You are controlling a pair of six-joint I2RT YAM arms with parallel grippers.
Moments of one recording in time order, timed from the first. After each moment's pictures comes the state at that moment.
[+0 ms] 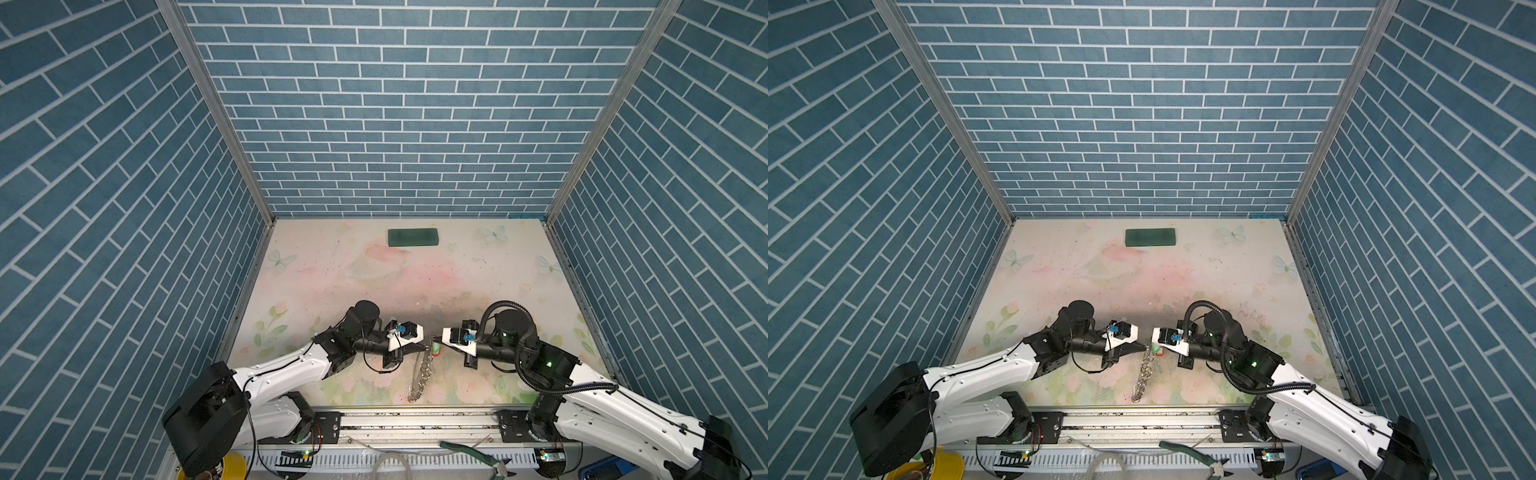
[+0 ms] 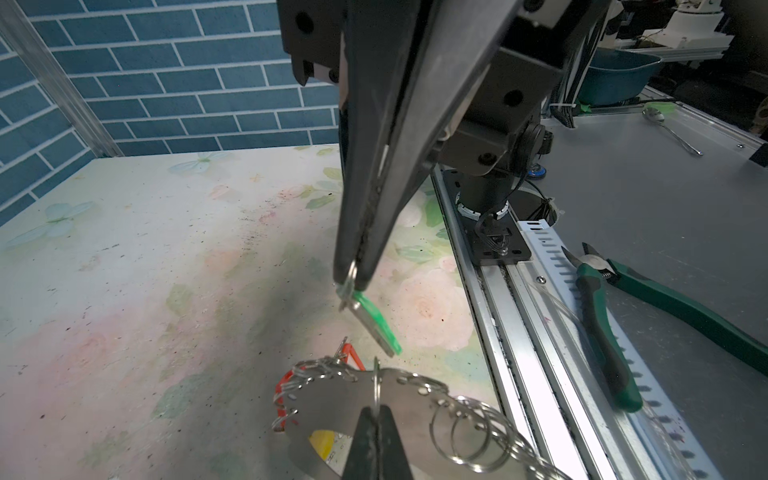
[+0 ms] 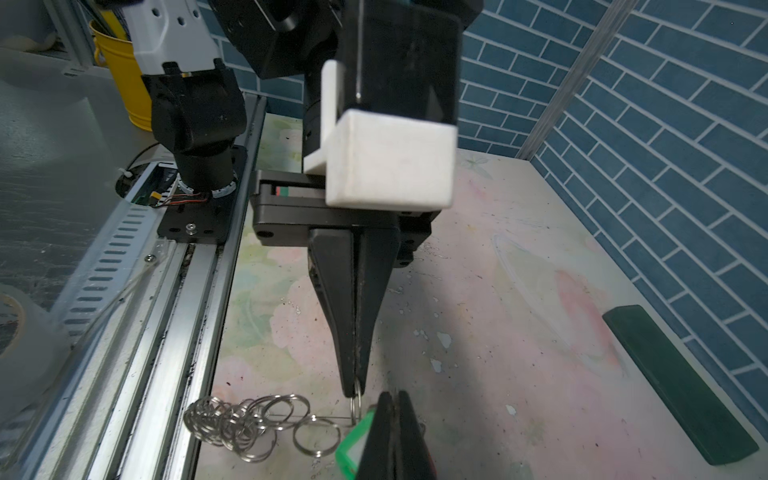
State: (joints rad) left arm -0.80 1.18 0.48 0.24 0.71 0.37; right arm 0.92 0.77 0.49 -0.09 -0.39 -0.46
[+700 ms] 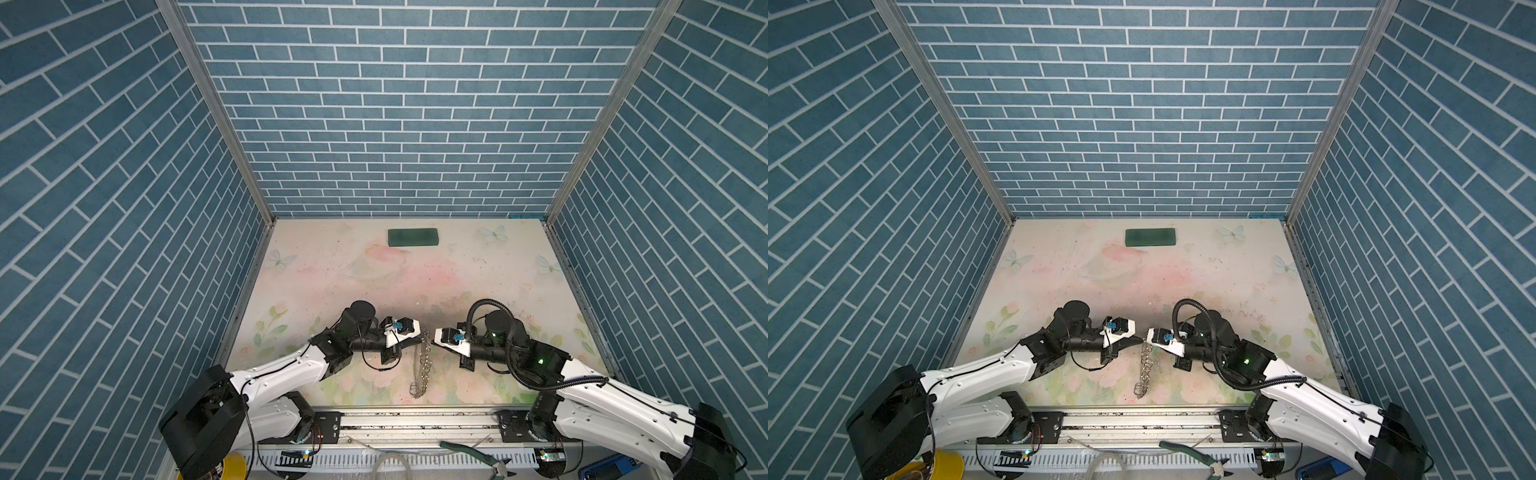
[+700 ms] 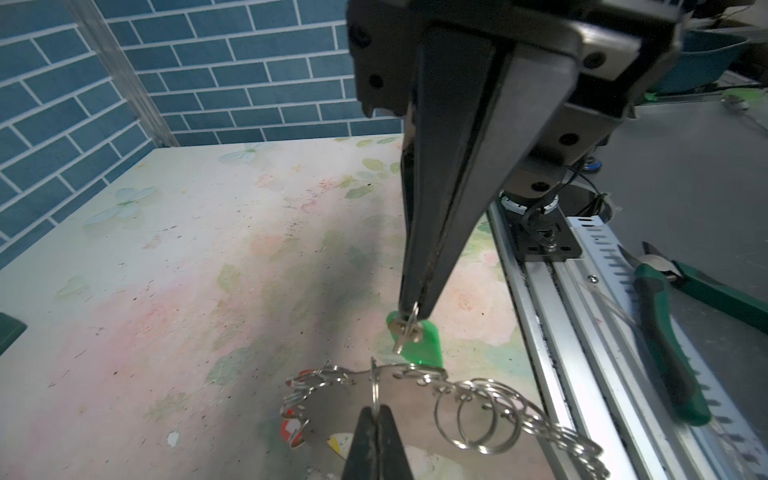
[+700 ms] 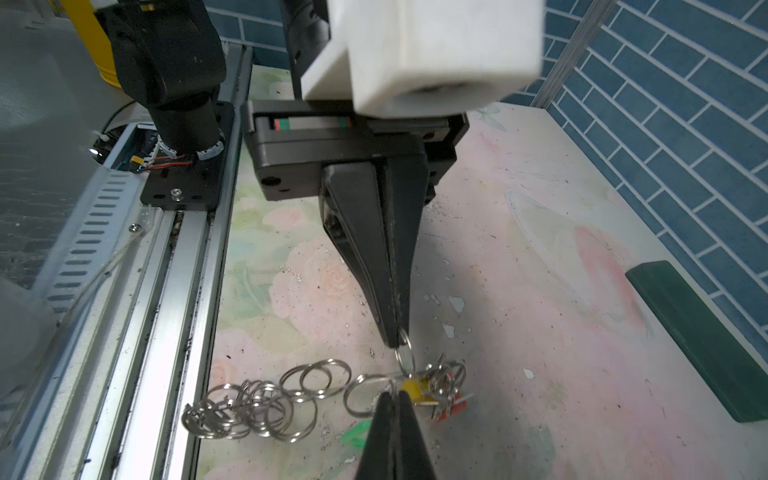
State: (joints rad) left arm -0.77 1.16 0.45 0.27 0.68 0.36; right arm 0.95 0.85 0.50 -0.11 -0.37 -0.45
